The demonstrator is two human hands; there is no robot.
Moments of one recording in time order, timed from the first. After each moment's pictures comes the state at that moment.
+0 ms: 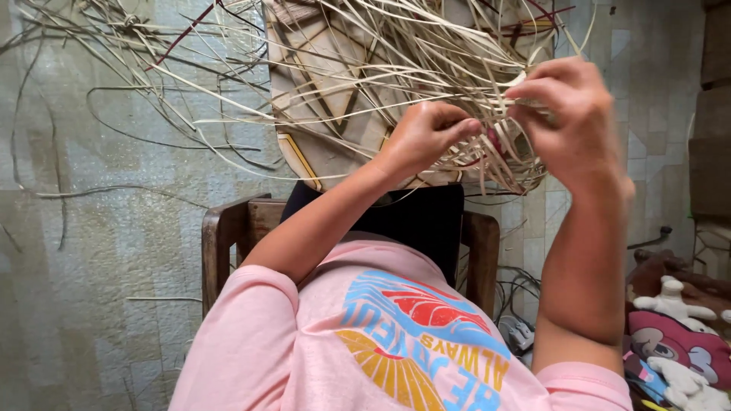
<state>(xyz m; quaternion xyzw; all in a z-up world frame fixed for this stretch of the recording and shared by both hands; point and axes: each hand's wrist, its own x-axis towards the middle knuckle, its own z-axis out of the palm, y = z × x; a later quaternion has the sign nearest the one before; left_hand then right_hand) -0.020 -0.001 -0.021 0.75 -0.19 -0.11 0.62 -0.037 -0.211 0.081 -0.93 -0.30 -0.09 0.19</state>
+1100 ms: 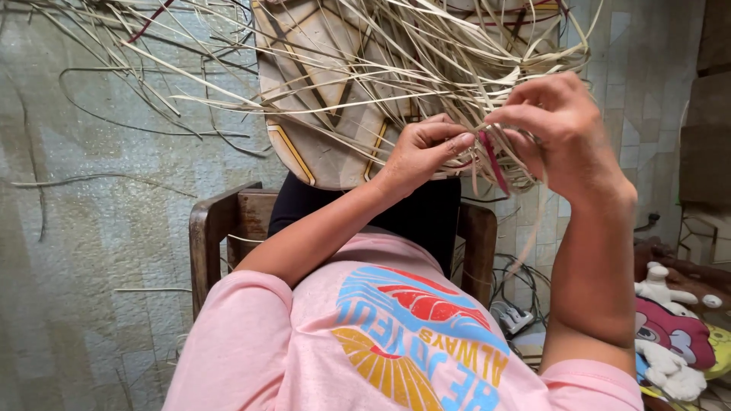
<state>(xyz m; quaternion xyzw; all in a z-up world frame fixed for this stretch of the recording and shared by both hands) -0.058 -0.015 -0.062 0.55 -0.14 -0.11 0.81 -0.046 -0.212 0.076 -0.91 -0.37 -0.04 0.20</state>
